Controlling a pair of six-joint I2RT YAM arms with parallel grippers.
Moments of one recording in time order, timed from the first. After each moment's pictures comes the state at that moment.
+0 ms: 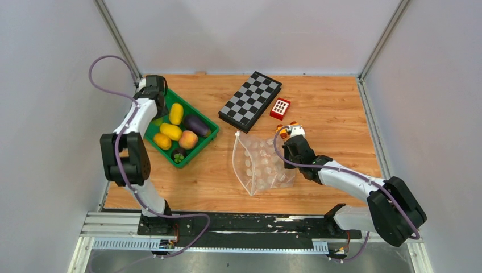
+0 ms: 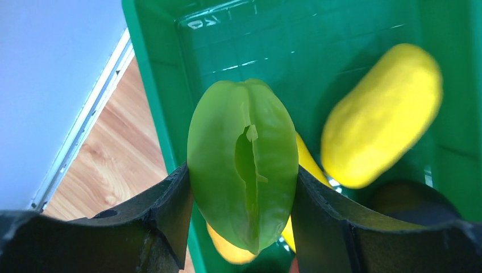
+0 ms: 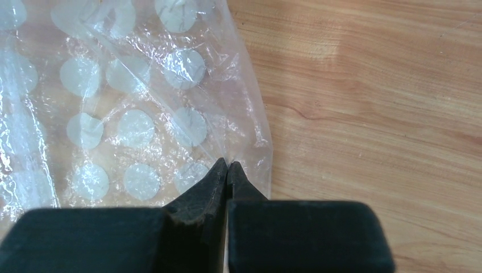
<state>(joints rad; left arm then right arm) 0.04 1.68 1.38 -0.63 -0.47 -0.41 0.62 1.25 0.54 -0.09 0.21 0.38</state>
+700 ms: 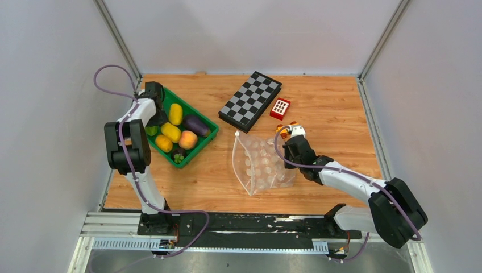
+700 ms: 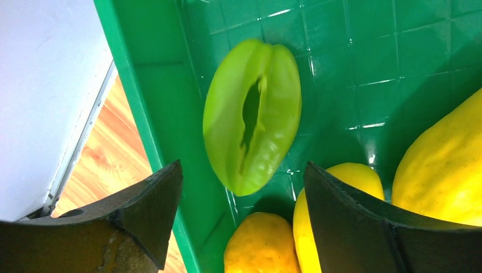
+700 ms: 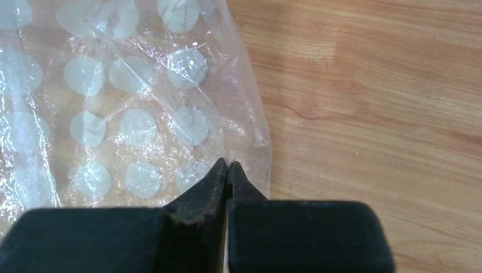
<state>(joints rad) 0.12 1.91 1.40 -0.63 -0.49 -0.35 0.62 1.24 0.54 -0.09 0.22 0.38</state>
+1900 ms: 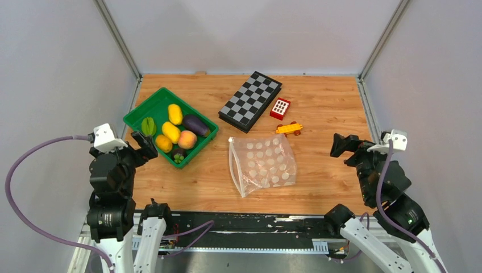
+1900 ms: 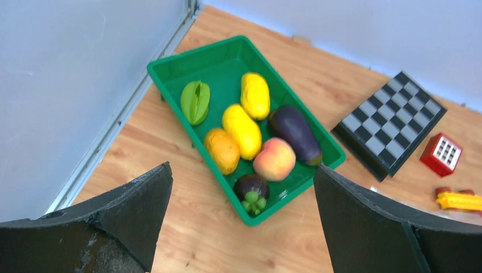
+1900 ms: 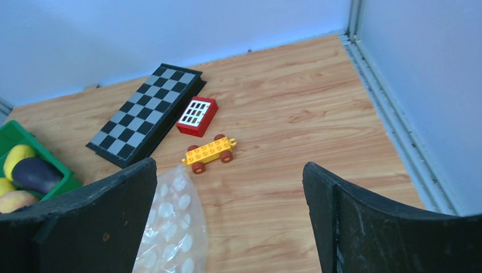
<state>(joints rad) 0.08 0.42 1.03 -0.78 -0.14 -0.25 0.62 0.39 0.93 -0.65 0.66 0.30</state>
